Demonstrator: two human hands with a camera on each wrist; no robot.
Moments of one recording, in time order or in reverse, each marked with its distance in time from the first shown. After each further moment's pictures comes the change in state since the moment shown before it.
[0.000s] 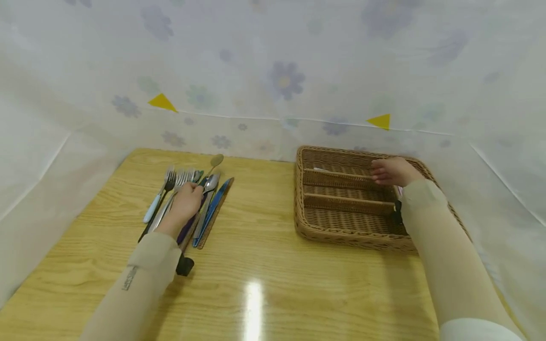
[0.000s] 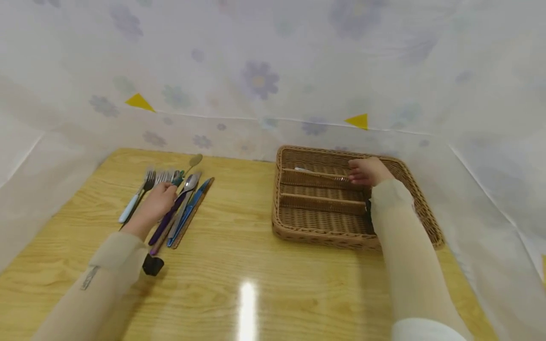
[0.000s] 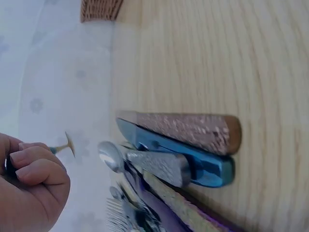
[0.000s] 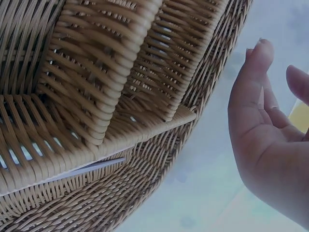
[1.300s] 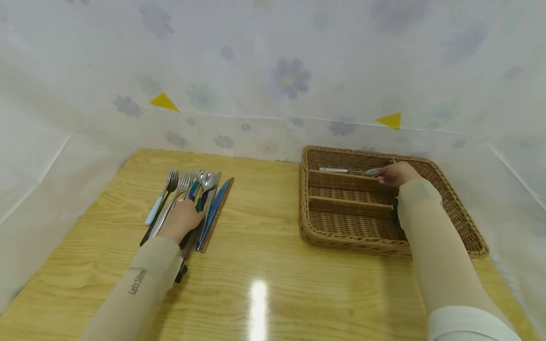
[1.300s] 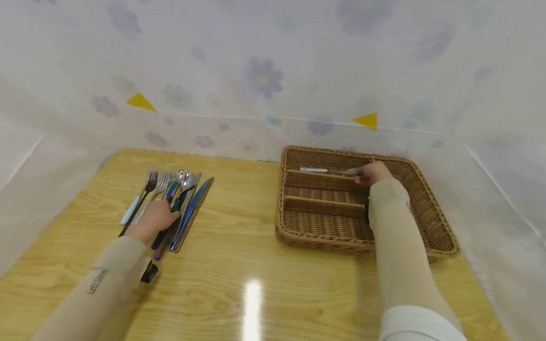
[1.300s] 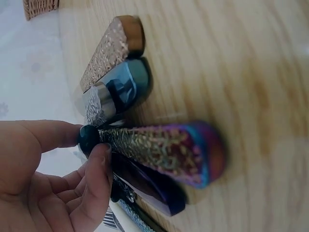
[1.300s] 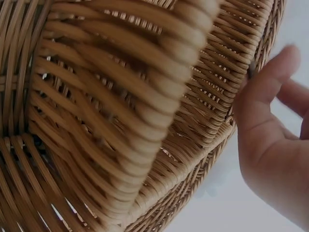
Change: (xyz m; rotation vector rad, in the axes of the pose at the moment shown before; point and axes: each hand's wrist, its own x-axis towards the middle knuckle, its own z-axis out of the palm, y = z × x) left_hand -0.018 -0.033 -0.003 0.554 -0.031 -0.051; right_hand 0.030 0.003 0.008 0.234 0.076 0.161
